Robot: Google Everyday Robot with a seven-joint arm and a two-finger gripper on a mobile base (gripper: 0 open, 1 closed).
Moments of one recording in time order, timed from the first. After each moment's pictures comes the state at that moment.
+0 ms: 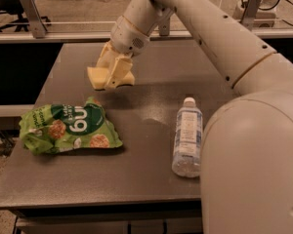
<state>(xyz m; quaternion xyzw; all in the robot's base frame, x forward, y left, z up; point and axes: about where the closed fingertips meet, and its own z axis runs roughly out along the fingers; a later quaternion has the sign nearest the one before) 0.606 0.100 0.886 -0.80 0.49 0.25 0.21</state>
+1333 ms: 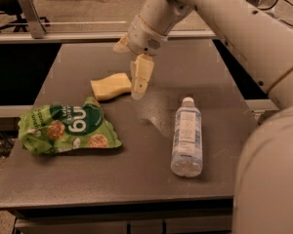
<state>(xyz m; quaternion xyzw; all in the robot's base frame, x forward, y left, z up) 0.598 0.055 0.891 -0.79 0.55 0.19 0.21</state>
